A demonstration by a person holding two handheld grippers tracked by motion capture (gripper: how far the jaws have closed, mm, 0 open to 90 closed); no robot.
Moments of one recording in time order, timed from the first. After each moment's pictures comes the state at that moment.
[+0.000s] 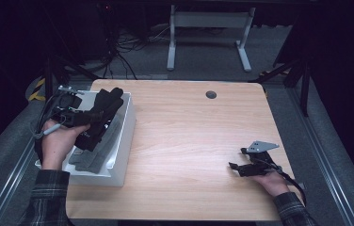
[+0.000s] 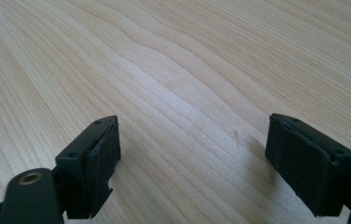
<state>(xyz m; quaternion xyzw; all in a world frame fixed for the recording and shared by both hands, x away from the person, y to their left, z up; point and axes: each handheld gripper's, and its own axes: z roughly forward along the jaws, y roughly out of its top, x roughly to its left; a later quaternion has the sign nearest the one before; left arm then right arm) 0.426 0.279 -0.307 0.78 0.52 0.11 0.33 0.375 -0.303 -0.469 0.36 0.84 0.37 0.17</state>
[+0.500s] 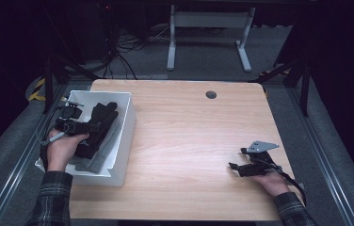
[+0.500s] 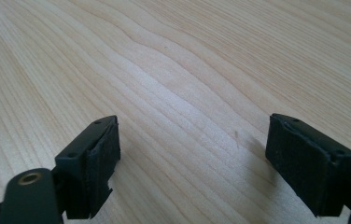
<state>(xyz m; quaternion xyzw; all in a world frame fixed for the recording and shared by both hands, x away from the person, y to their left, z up) 0.447 0.299 -0.372 0.77 0.56 0.08 0.30 0.375 -0.303 -0.469 0.35 0.84 0.37 0.17</state>
